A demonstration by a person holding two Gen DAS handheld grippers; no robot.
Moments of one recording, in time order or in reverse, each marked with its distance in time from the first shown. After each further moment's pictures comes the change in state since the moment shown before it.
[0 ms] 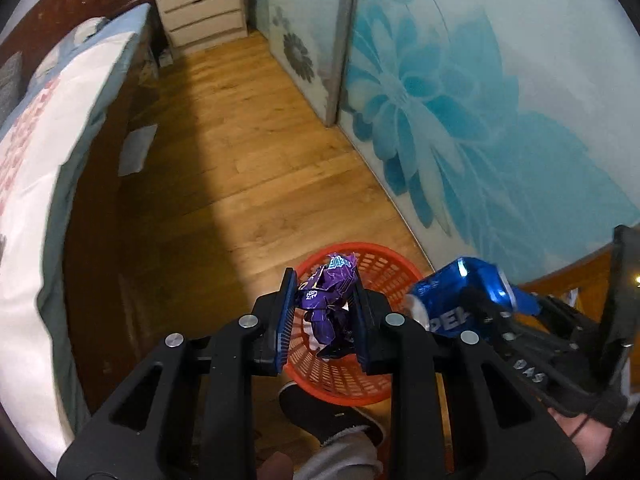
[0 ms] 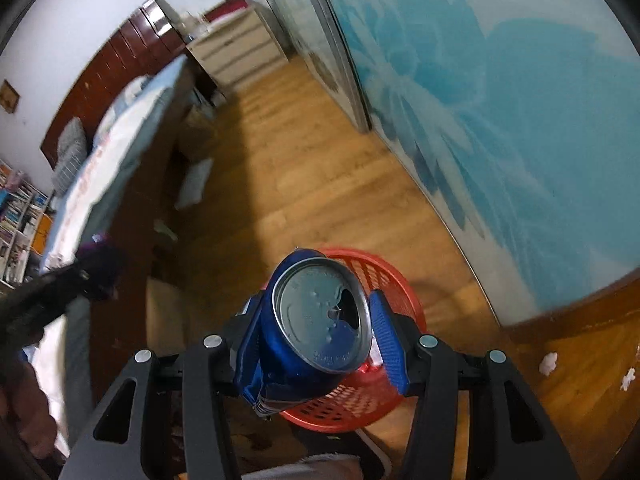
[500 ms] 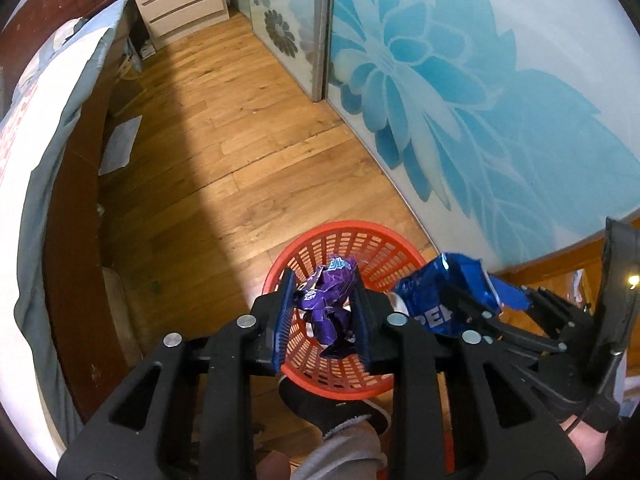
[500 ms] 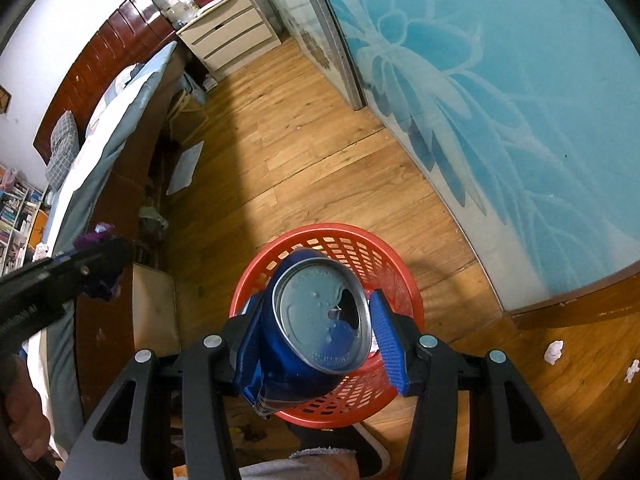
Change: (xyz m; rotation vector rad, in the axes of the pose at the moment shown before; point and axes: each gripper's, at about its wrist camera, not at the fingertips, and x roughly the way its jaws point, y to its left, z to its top) left arm 0.024 -0.023 0.002 0.050 0.070 0.005; right arm 0.051 -0.015 0.000 0.013 0.059 -0.002
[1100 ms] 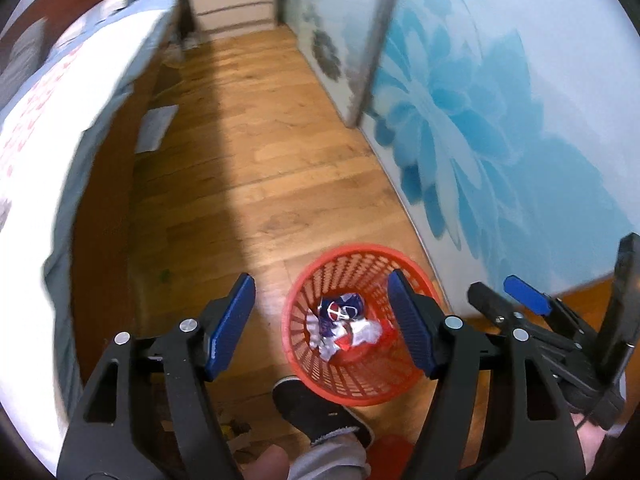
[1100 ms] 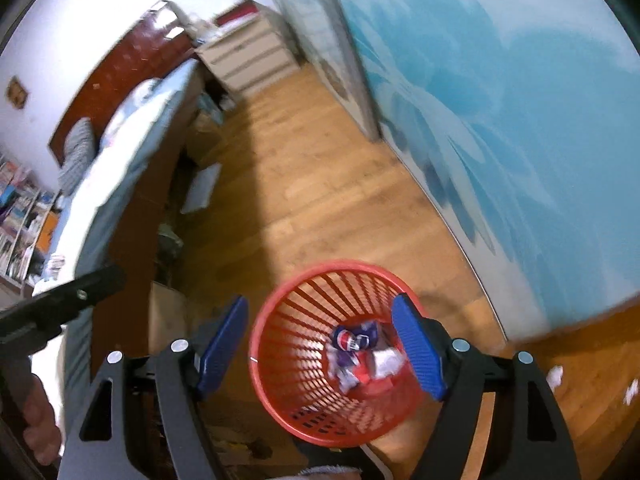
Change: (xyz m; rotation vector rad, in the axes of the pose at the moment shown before) left arm -0.042 0.057 -0.014 -0.210 -0.103 0.018; right arm -0.033 0.041 0.022 -0.064 -0.123 0.051
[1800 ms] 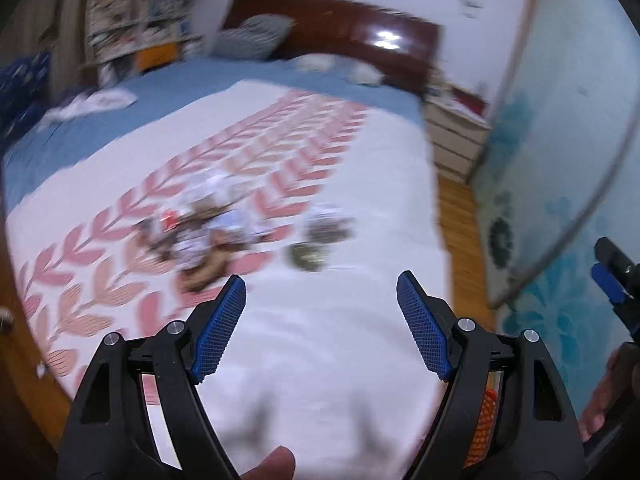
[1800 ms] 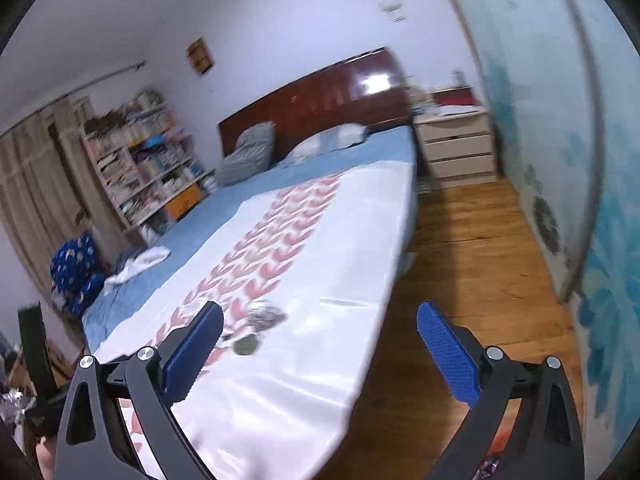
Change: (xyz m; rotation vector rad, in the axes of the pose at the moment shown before) left arm -0.218 0.328 -0.090 -0.604 -0.399 0.332; right arm -0.072 0.394 0.052 -0.434 -0.217 0.433
